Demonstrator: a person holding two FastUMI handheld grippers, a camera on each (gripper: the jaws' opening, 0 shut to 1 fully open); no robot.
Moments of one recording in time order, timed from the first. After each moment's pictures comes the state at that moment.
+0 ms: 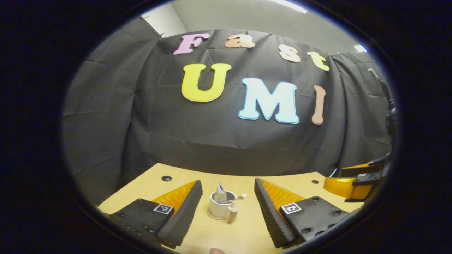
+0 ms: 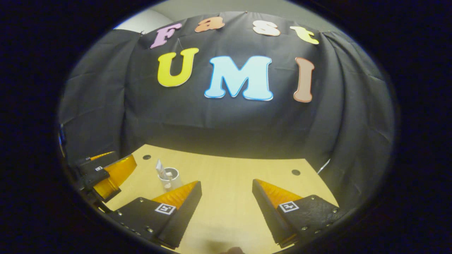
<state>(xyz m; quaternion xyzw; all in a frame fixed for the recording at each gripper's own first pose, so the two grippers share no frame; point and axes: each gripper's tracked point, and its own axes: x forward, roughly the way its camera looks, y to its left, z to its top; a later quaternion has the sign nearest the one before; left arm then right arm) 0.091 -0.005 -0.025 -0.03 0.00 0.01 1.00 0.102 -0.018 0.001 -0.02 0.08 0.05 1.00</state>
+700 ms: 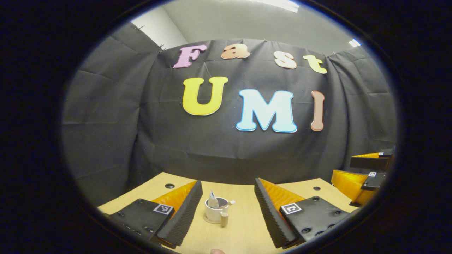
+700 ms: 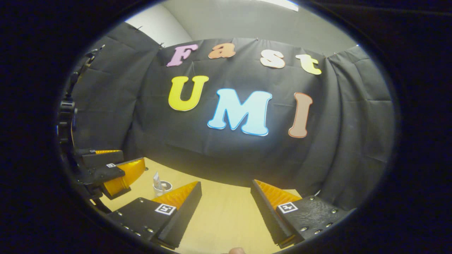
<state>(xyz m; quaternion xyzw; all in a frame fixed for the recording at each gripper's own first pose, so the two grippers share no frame) 0.065 -0.047 0.000 -0.02 -0.04 0.04 1.00 0.071 -0.033 0.037 -0.06 -0.06 0.06 0.99</state>
